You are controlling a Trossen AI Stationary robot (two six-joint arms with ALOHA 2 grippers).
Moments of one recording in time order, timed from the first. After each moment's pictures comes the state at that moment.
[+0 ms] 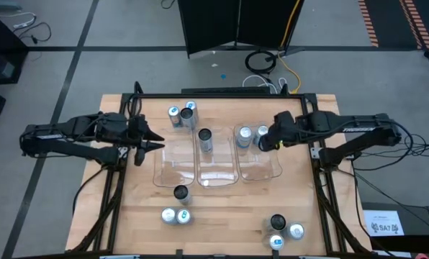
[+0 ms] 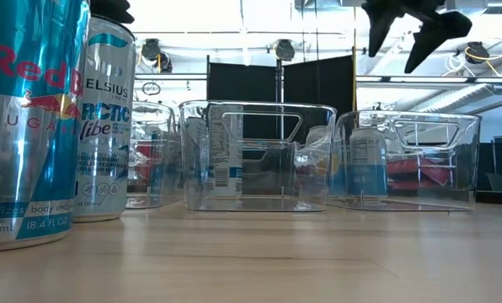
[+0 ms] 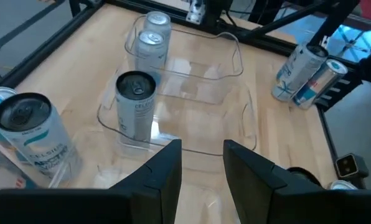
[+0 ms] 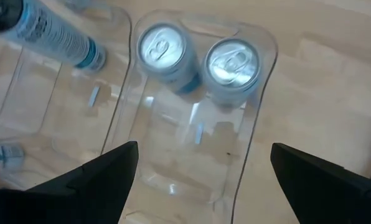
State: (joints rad) left arm 0.01 0.72 0.91 -0.71 0.00 -0.25; right arm 0.06 1.26 1.33 -1.31 0.32 1.25
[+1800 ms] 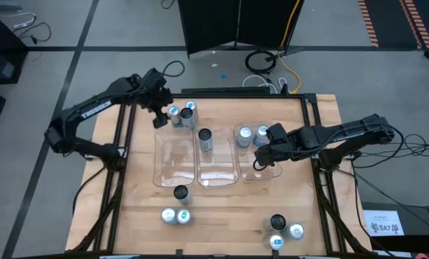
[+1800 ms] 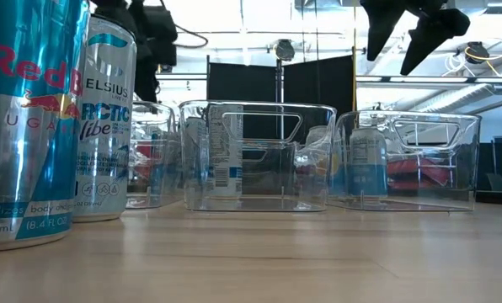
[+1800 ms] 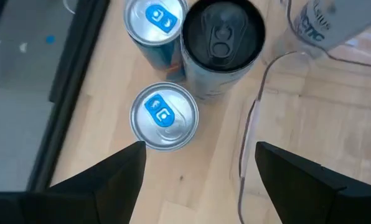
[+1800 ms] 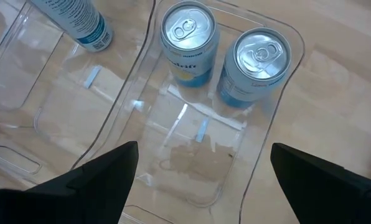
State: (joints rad) left arm 0.72 1.33 1.20 -1.02 0.16 0.44; right arm 0.22 1.36 1.33 -1.29 0.43 1.26
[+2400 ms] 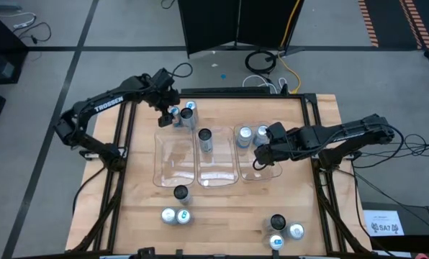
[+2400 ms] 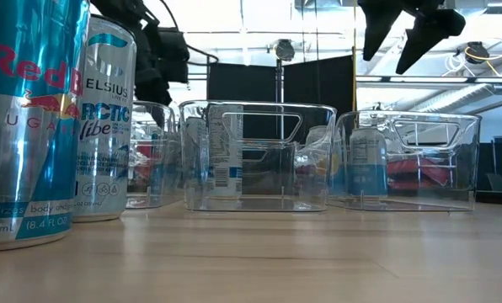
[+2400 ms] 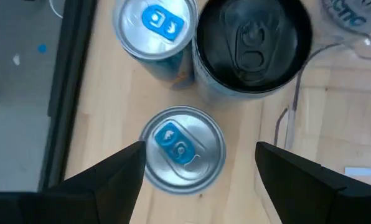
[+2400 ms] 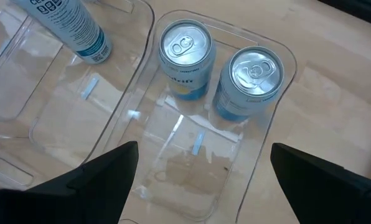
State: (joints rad) left arm 0.74 1.46 1.20 -0.94 0.17 0.56; right arm 0.22 1.36 1.33 -1.29 0.48 1.24
